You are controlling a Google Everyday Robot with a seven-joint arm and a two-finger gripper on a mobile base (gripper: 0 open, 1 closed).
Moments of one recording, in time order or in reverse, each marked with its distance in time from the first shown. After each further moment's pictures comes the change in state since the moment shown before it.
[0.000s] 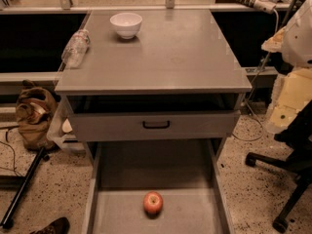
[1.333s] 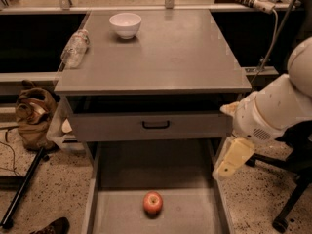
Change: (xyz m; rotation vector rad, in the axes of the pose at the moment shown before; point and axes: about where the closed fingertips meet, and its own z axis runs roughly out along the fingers) arm -0.016 0.055 0.157 -0.135 -0.230 0.084
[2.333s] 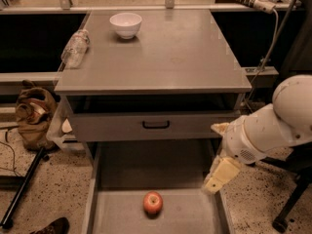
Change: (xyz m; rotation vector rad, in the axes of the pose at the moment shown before) arm 0.016 0.017 0.058 -0.043 -0.081 0.046
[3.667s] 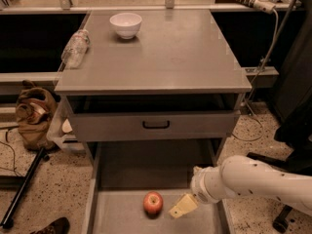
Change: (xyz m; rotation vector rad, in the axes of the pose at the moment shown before) arm 0.062 0.022 0.197 0.053 -0.043 0.296
